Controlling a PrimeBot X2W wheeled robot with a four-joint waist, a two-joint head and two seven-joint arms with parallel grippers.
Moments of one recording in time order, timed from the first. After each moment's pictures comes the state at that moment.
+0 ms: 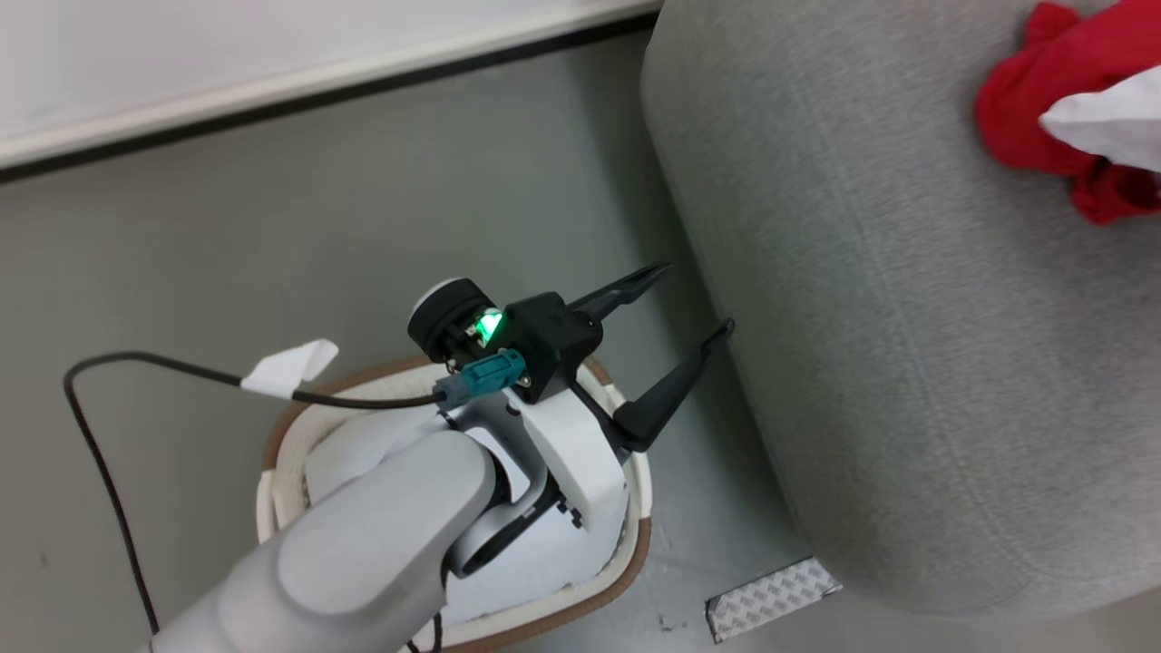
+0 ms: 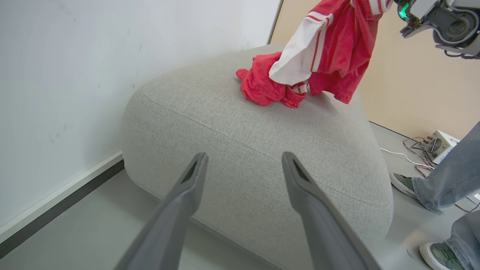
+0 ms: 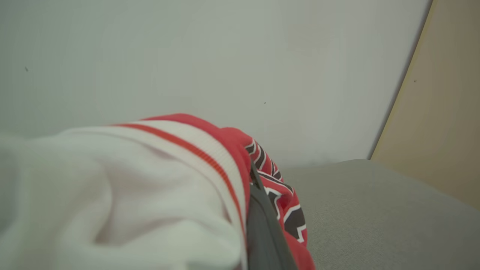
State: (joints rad) left arm -0.83 0.32 -0.95 0.17 -0.56 -0.02 -0.09; right arm -0.70 -0.60 -0.05 0.45 0.69 0.13 -0.26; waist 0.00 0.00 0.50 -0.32
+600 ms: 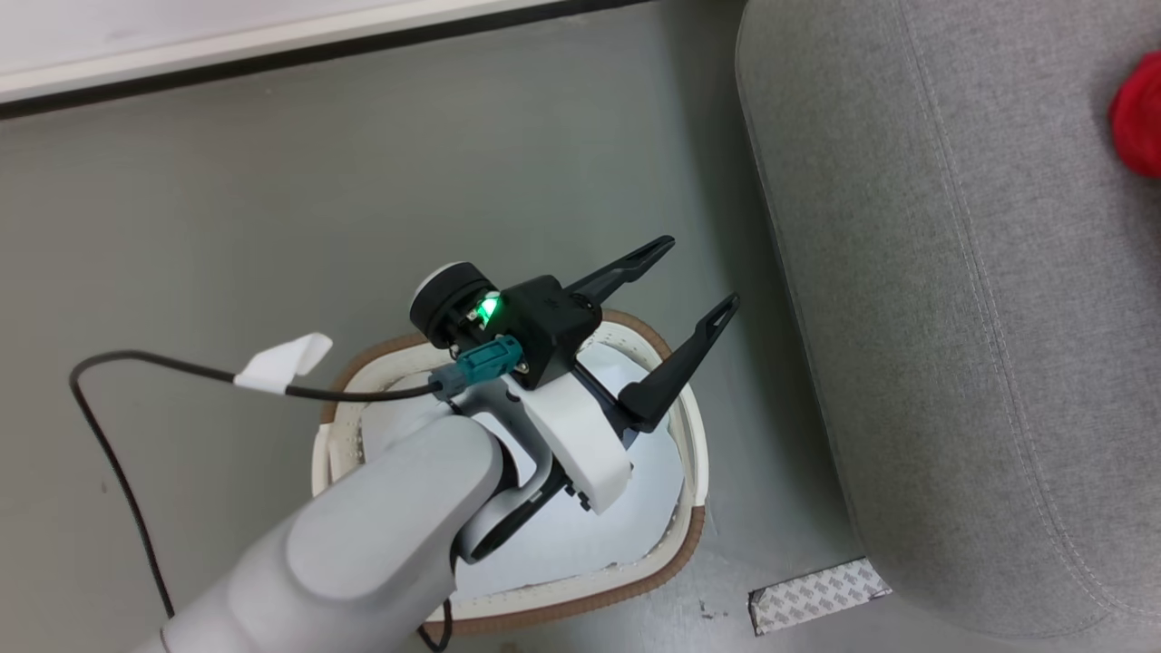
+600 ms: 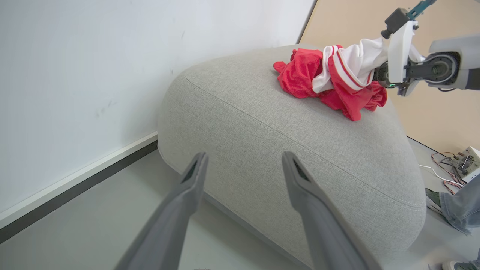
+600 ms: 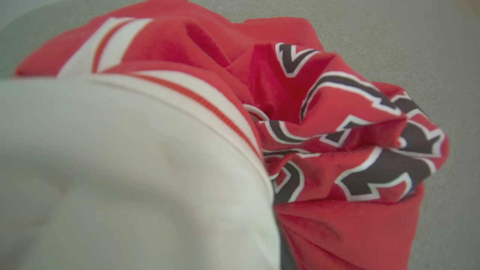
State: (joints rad) left arm -0.86 0.30 -0.94 0.18 -0.56 -0.01 -0.12; right arm -0.89 -0.64 0.24 0.89 0.74 0.13 0.17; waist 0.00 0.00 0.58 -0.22
